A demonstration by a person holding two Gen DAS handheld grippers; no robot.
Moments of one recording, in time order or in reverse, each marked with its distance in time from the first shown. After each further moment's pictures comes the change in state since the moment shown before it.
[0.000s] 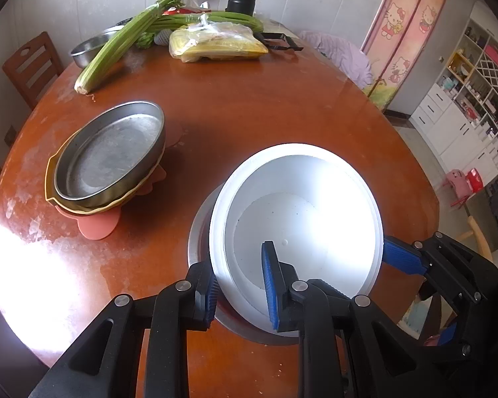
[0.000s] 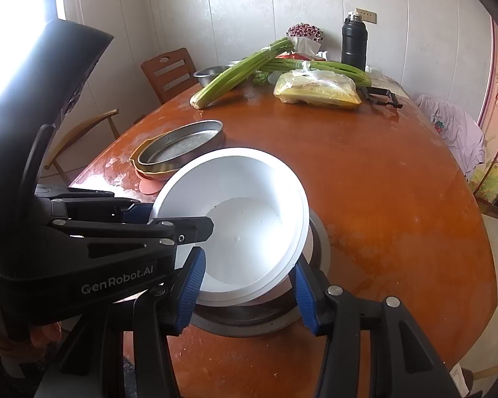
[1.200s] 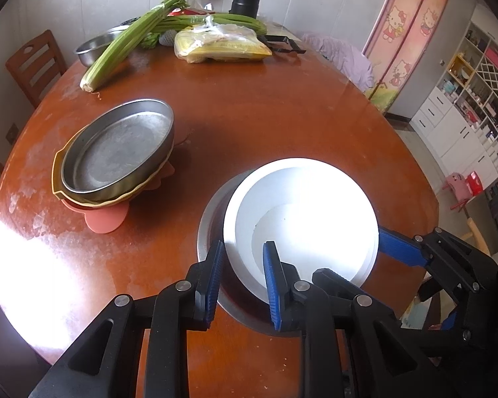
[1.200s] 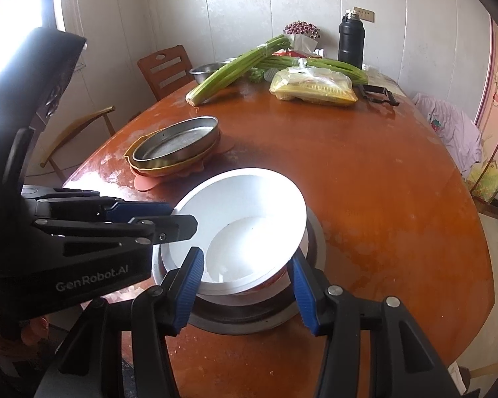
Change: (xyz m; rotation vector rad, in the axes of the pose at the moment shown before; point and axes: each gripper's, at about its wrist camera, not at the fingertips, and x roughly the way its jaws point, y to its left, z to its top) left arm -0.007 0.009 -0.006 -0.014 -0.013 -0.003; right arm 0.001 -0.002 -0.003 0.001 0.010 -0.020
